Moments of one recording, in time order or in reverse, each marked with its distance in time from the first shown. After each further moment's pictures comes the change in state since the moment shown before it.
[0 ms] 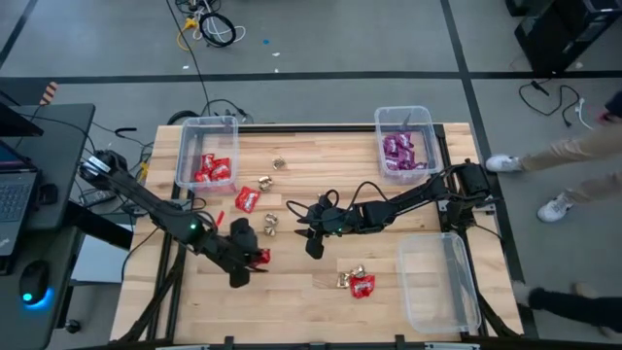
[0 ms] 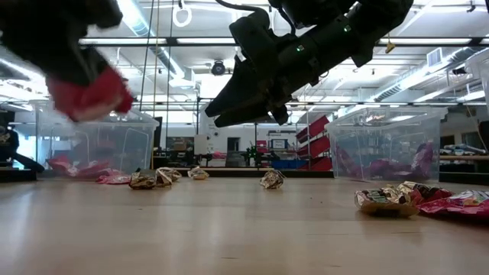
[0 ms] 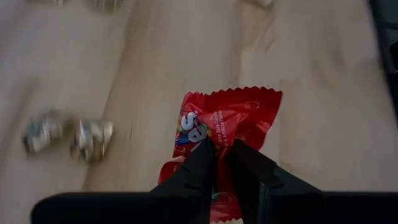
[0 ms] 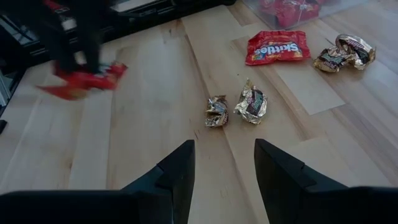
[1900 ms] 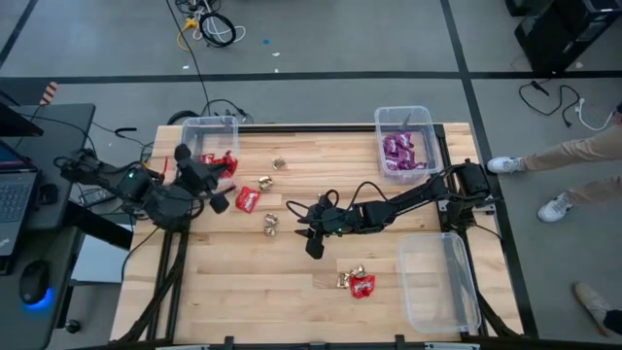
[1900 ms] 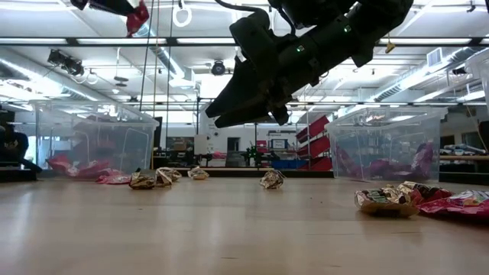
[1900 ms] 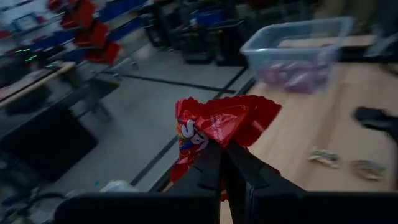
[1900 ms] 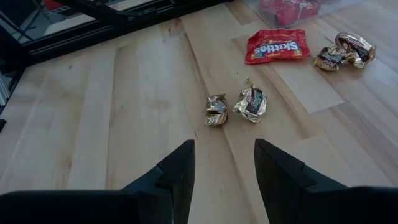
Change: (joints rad) left arm 0.171 -0.459 0.251 -0.469 -0.783 0.312; right arm 0.000 0.000 0.000 -0.005 0.000 0.002
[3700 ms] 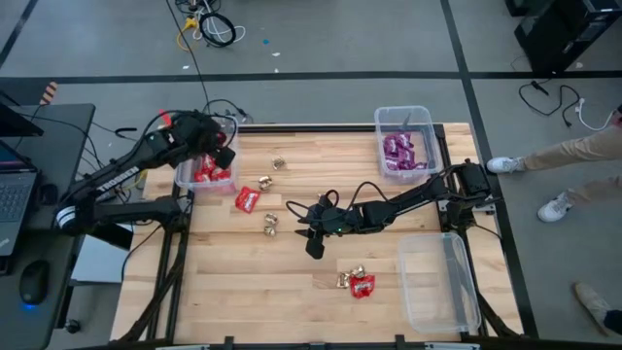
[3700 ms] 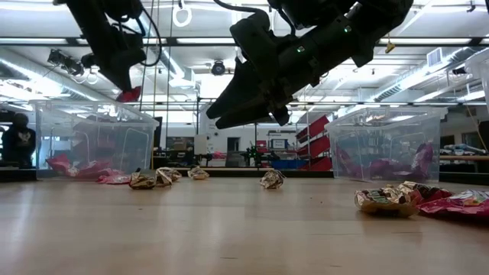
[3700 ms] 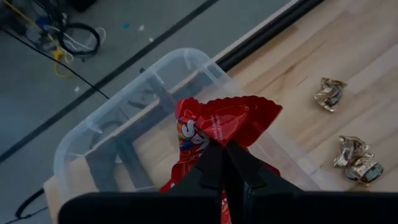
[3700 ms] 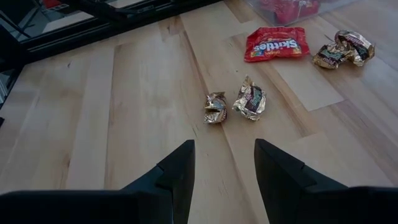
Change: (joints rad) left arm 1.077 0.168 0.000 -0.082 0.731 0.198; right arm 0.000 0.000 0.000 -0.008 0.000 0.000
